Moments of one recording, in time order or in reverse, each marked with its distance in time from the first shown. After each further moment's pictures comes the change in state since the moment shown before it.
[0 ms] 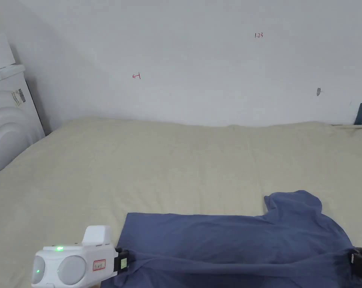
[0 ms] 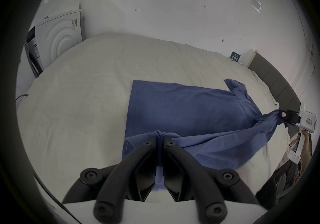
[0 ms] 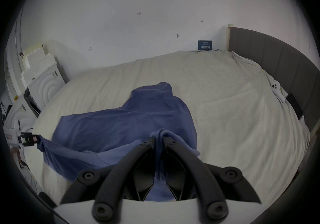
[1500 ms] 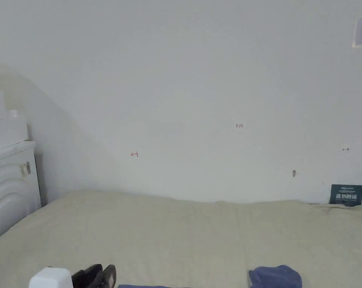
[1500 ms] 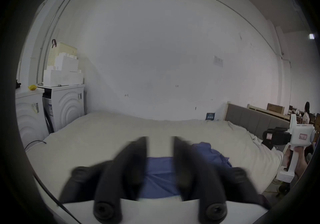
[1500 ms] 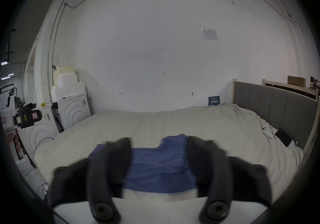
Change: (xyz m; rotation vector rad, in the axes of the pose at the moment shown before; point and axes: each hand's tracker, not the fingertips) left arm 0.077 -0.046 0.251 0.670 -0.067 -0.101; right arm -0.058 -0.037 0.227 0.473 0.115 0.092
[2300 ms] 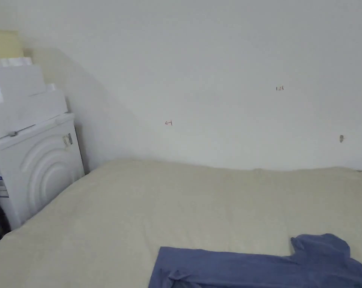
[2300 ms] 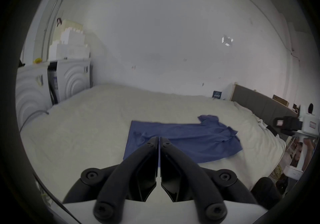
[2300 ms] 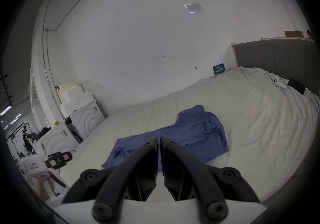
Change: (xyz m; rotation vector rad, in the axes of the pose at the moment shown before) left arm -0.025 -0.102 -0.013 -0.214 0.067 0.046; right arm 0.000 -0.063 0.003 -0.094 0.092 -0.294
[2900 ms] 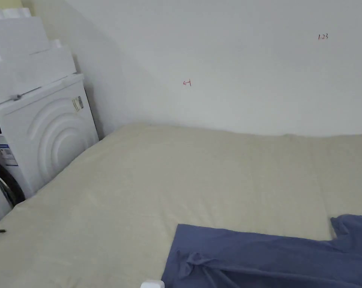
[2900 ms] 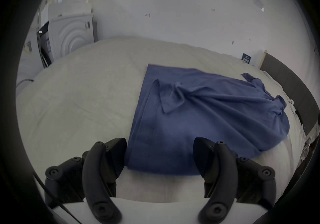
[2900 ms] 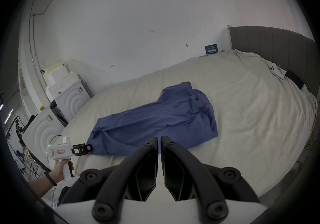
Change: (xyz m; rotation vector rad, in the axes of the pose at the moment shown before) left arm -0.062 -0.086 -0.205 -0.367 0.123 0.052; right arm 0.037 -0.020 -0.051 -0.215 -0.103 0.029
